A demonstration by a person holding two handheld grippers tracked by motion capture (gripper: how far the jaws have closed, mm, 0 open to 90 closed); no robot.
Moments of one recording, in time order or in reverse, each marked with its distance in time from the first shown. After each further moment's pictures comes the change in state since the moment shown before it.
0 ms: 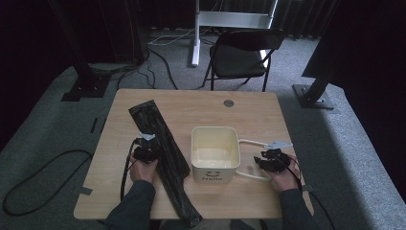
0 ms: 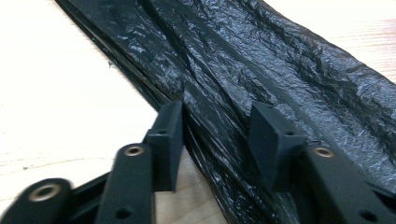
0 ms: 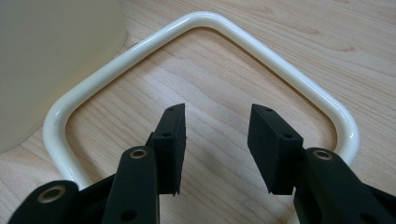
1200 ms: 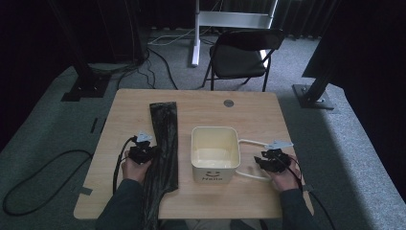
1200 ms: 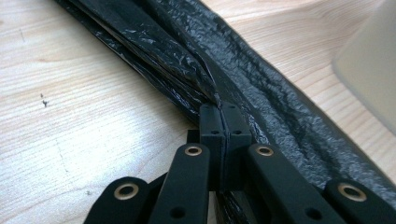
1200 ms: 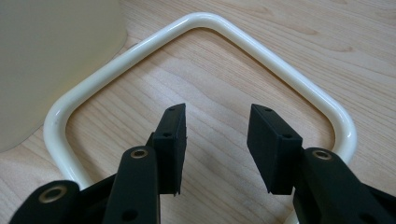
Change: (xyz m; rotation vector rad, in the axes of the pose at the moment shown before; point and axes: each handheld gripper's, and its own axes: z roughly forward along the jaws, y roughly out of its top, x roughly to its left) left arm 0.023 0.002 -0.019 -0.050 -0.347 0.197; right arm -0.001 -0.001 -0.001 -0.003 0.002 0.001
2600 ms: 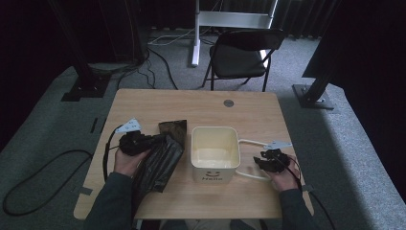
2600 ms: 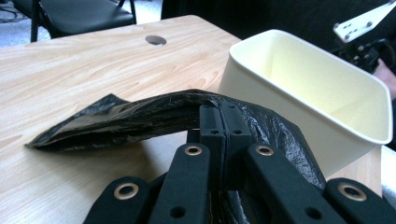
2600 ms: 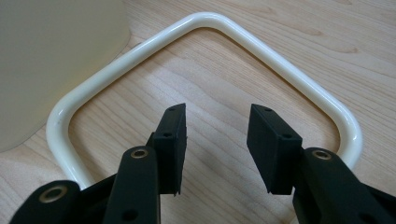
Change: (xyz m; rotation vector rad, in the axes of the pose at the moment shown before) left arm -0.011 0.051 -0.074 -0.244 -0.349 0.110; right arm 0.002 0.001 0.001 0.004 0.004 -0.008
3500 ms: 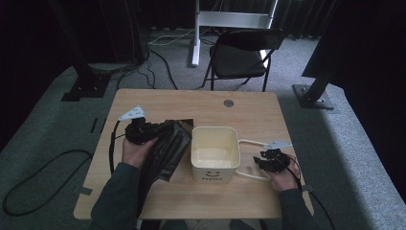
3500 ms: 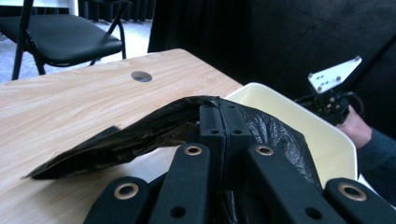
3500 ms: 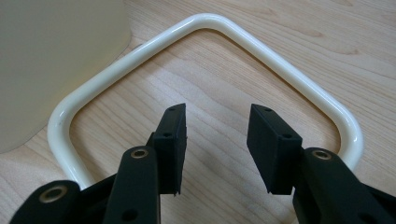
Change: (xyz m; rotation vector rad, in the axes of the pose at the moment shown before) left arm -0.007 0.041 0.011 -0.091 -0.047 -0.043; right arm 0.000 0.001 0.000 -0.003 0.002 -0.003
